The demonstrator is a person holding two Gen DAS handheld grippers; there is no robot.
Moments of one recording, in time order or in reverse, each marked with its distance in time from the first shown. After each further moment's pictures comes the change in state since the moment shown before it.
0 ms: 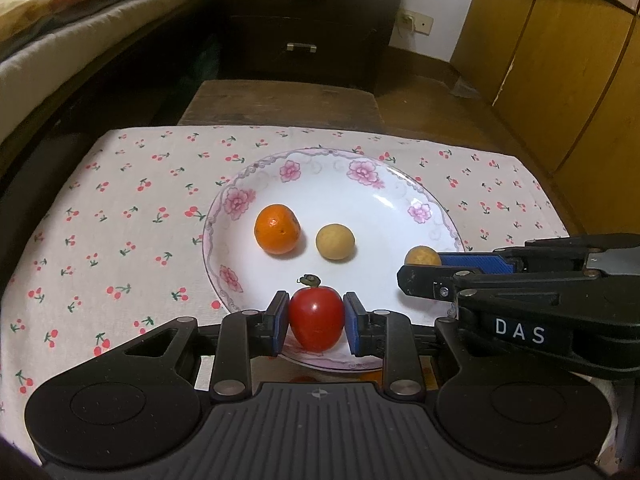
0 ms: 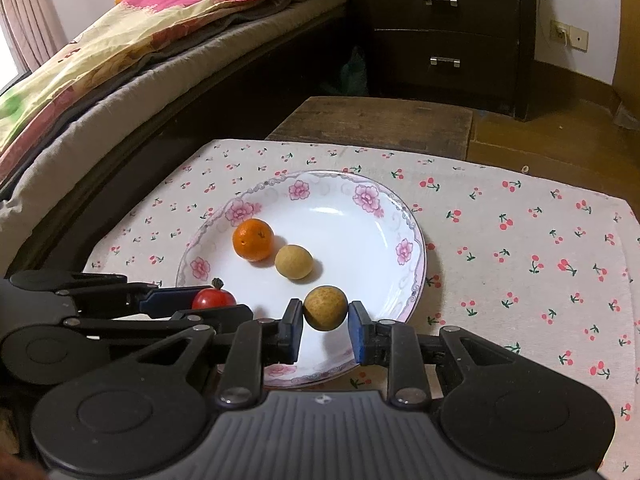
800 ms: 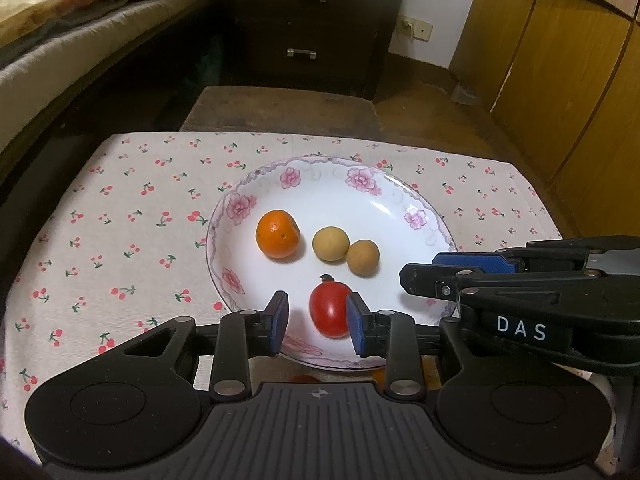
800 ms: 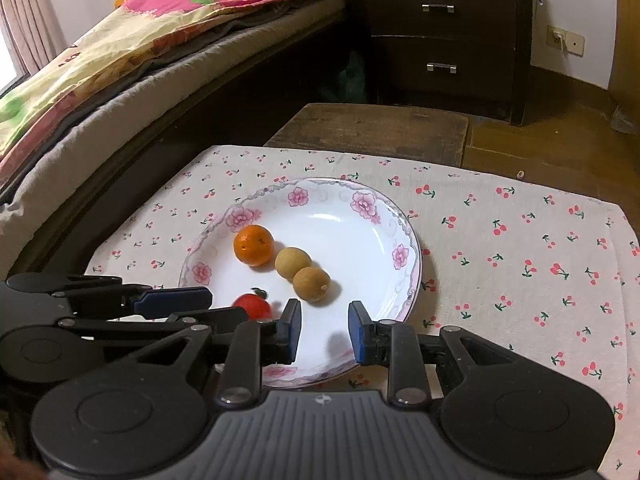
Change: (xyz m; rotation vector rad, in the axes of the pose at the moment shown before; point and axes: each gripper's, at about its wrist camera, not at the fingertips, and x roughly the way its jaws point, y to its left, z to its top) left arm -0.008 0.000 0.000 -0.006 -0.018 -0.007; right arm -0.007 0.001 0.001 0.001 -0.016 -0.010
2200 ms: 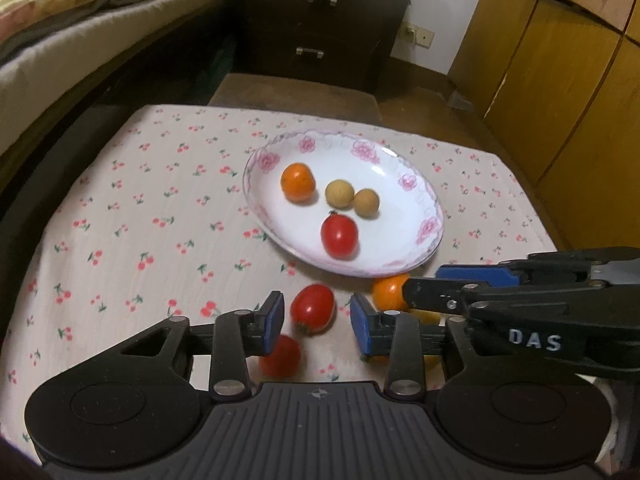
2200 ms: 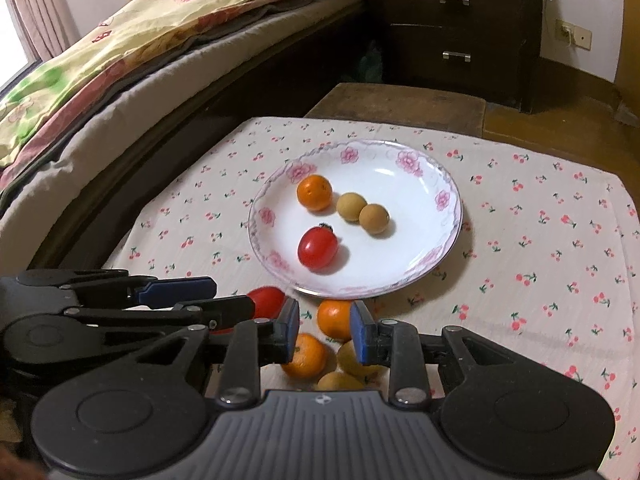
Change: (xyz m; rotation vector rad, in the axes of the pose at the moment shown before) left arm -0.046 0.016 -0.047 -0.051 -0.002 -0.021; right arm -0.037 0.042 -0.038 -0.013 0.045 0.024
